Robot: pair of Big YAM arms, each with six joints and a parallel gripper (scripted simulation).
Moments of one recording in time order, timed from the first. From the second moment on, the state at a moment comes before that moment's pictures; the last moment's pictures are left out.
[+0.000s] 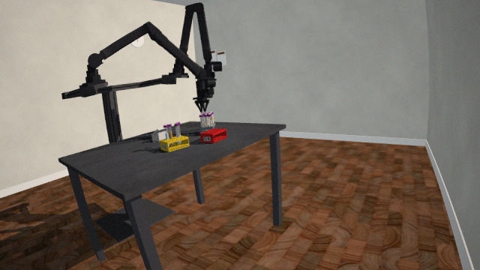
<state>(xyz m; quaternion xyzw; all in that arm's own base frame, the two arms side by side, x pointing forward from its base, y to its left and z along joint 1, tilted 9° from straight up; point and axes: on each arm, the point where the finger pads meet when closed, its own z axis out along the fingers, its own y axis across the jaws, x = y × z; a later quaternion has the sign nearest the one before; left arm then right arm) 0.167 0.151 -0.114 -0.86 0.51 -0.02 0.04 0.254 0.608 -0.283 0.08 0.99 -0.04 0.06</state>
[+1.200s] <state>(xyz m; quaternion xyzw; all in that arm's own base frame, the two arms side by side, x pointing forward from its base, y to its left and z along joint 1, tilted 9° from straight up) 0.167 0.151 -0.114 -0.86 0.51 -0.02 0.04 0.256 0.607 -0.296 0.08 0.99 -0.04 0.06</state>
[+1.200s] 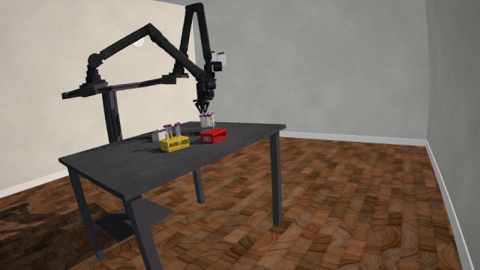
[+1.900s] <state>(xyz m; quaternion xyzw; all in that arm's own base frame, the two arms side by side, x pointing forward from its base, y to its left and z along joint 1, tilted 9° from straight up) 0.167 0.151 -0.114 -0.86 0.51 -0.02 0.04 0.256 0.608 -0.296 0.08 0.99 -0.04 0.06</state>
